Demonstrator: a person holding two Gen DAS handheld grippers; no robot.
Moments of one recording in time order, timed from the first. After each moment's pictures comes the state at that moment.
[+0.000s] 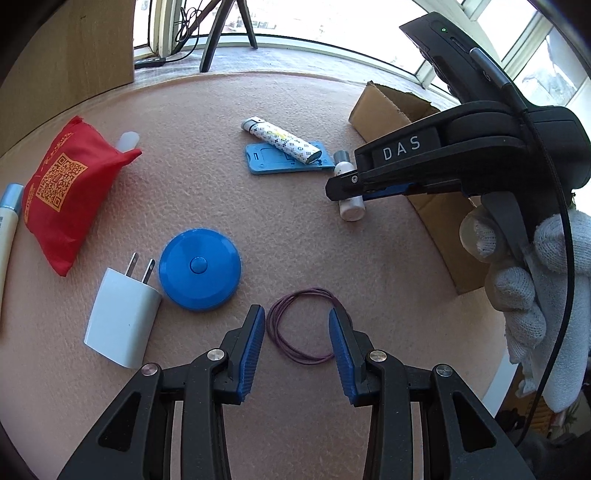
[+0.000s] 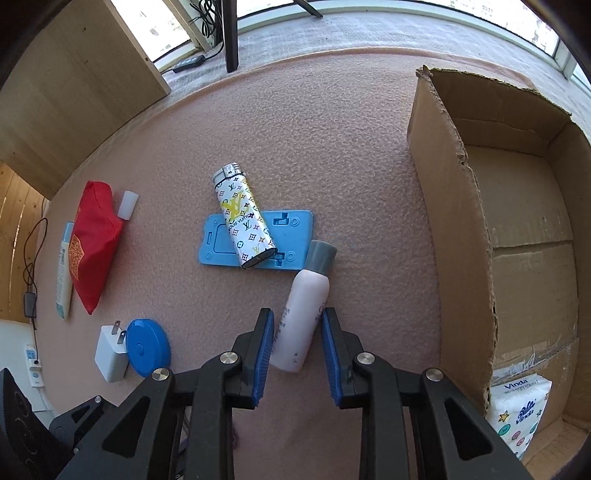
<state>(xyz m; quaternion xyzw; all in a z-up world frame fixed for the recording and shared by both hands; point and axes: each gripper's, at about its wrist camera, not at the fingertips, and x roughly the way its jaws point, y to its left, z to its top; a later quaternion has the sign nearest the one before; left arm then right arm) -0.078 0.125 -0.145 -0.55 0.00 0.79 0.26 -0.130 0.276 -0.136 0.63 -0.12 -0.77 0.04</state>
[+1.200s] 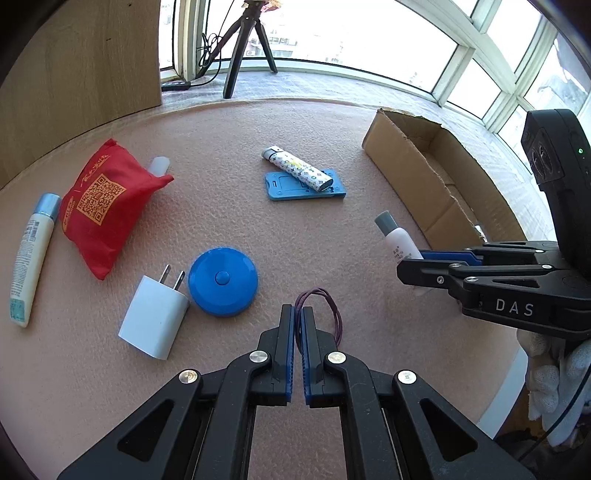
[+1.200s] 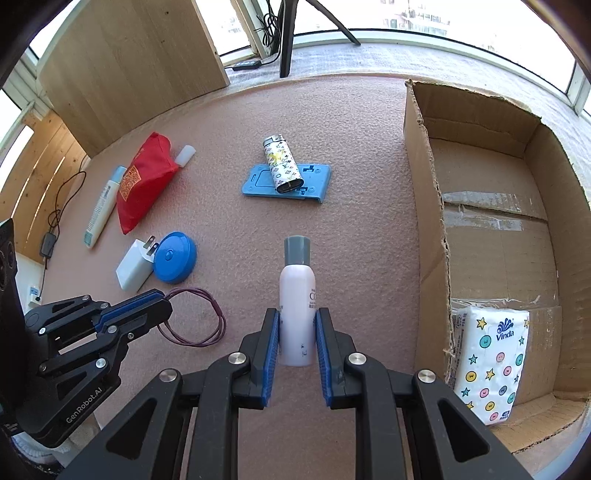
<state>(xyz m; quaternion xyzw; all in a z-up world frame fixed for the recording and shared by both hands) -0.069 0.119 -0.112 -0.52 0.00 0.83 0.21 -0.056 0.276 -0.107 0.58 -0.08 -0.81 0.10</state>
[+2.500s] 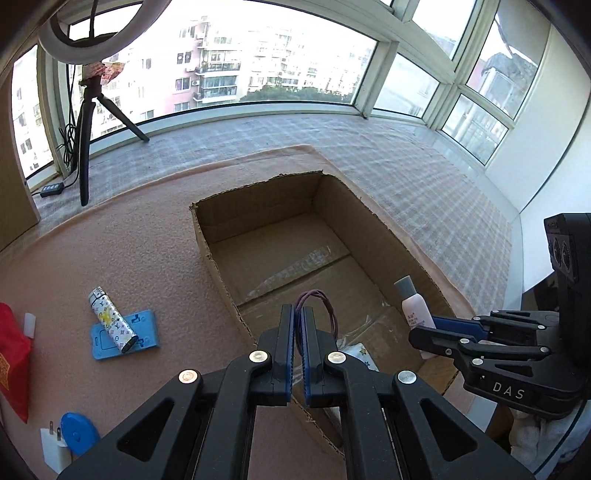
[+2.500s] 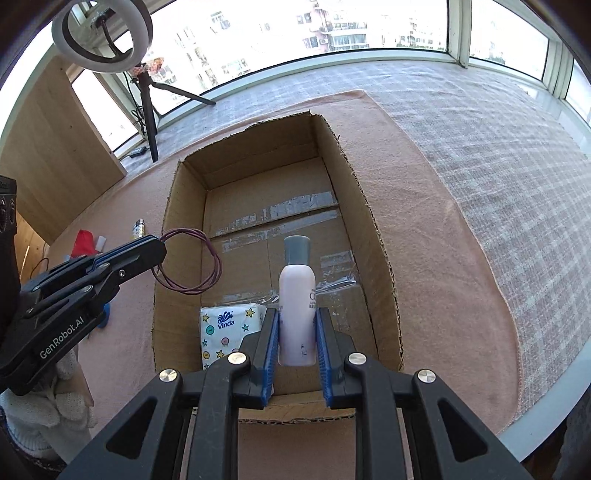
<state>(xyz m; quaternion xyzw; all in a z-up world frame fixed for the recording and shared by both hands) -0.122 0.331 -0.069 -0.46 0.04 0.83 0.31 -0.012 0.458 -0.076 0.53 -0.15 -0.83 -0.03</state>
